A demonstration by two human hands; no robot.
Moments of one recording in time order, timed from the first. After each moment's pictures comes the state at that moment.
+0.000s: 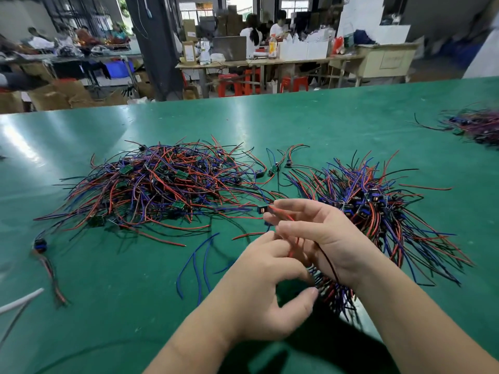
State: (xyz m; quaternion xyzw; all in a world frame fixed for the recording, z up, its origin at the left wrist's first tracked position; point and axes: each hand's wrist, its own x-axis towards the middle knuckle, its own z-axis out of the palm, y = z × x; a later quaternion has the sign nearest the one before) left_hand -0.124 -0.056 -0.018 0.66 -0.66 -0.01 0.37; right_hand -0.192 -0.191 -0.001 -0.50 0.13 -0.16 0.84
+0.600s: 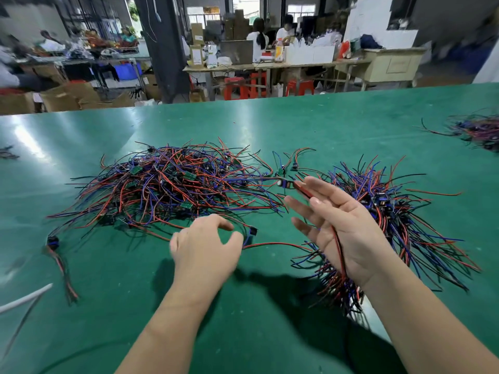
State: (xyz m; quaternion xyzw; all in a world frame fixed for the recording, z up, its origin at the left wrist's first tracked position) left_hand -0.069 -0.046 -0.023 0.92 -0.22 0.03 0.31; right_hand -0.190 -0.197 0.002 -0.44 0.09 -0.27 0.85
